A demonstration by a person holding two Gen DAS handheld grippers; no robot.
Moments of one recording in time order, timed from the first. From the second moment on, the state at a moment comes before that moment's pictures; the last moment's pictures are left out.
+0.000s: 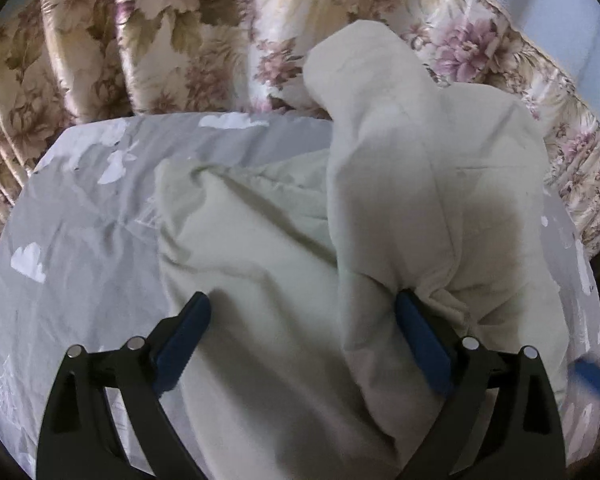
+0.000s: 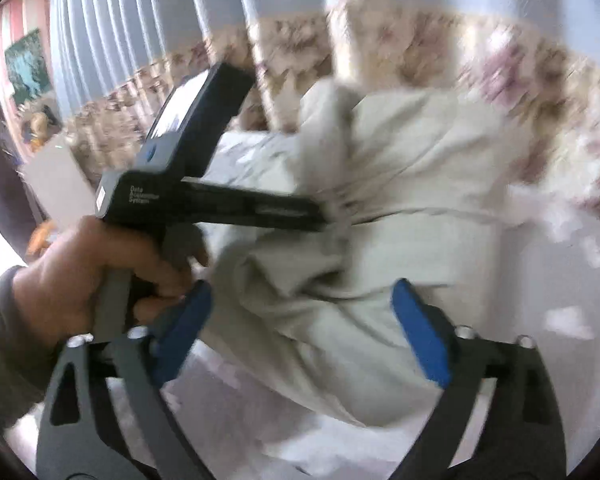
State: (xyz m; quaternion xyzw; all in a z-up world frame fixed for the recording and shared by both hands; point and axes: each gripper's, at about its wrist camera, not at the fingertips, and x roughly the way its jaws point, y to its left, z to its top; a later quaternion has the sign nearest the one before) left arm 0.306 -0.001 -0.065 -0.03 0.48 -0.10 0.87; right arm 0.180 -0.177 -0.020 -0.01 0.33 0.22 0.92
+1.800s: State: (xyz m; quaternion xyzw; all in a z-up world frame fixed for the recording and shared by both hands) left arm 0.284 0.046 -0.003 0.04 0.48 -0.12 0.87; right arm 0.259 -0.184 -0.041 -0.03 0.38 0.13 0.92
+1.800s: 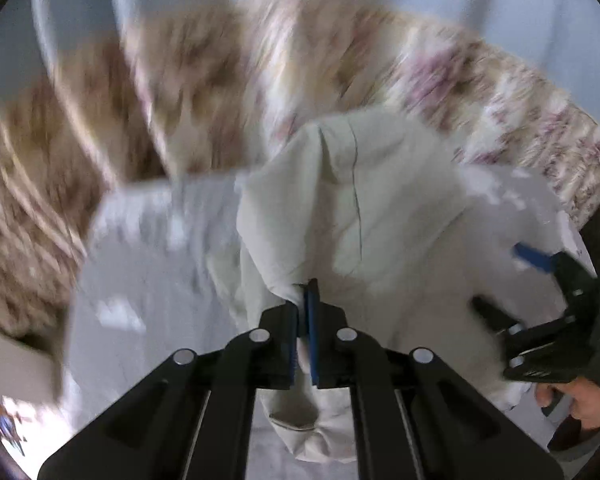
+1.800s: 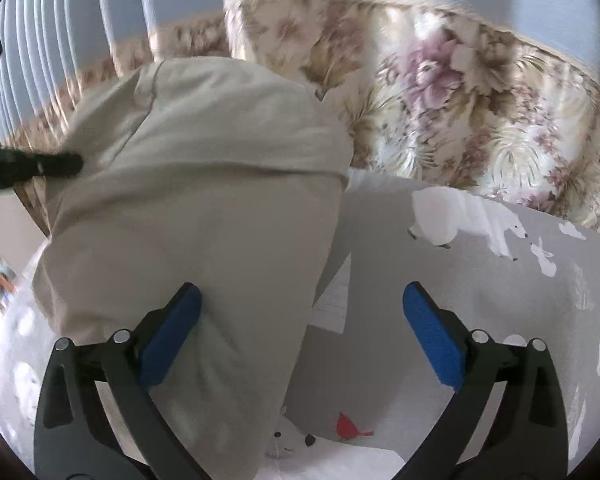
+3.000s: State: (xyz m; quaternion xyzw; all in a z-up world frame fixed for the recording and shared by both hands) left arm 0.225 0.030 -0.089 0.01 0.40 -0.03 0.92; right arm 0.249 -0.160 -0.094 -0.06 0.38 0.07 0.92
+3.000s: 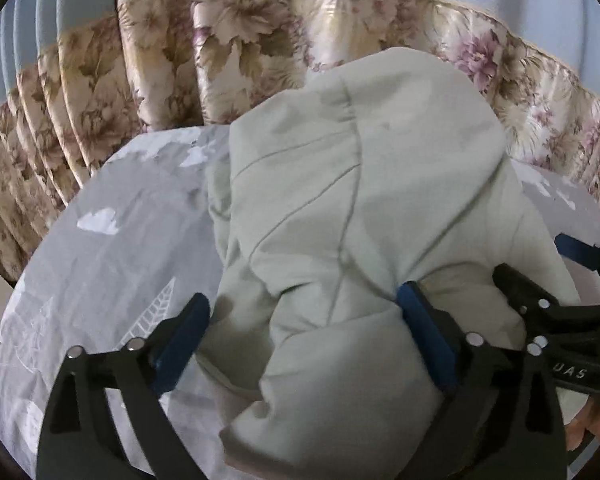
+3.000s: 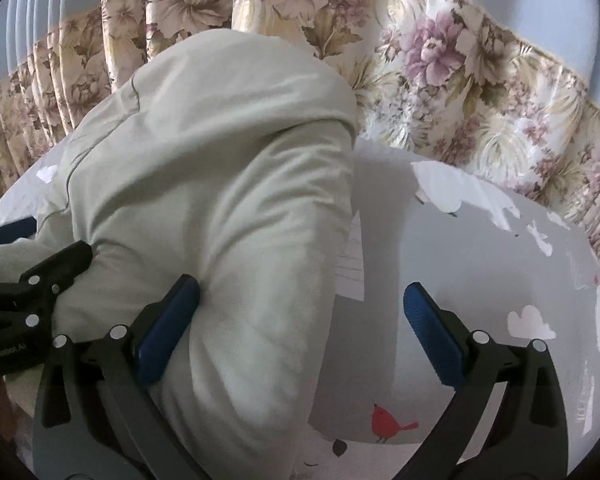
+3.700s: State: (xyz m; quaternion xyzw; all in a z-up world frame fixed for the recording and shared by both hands) left arm 0.336 0.005 0.001 0.02 0.34 -0.03 0.94; right arm 0.360 -0.213 -0.030 0.04 0.35 0.05 0.94
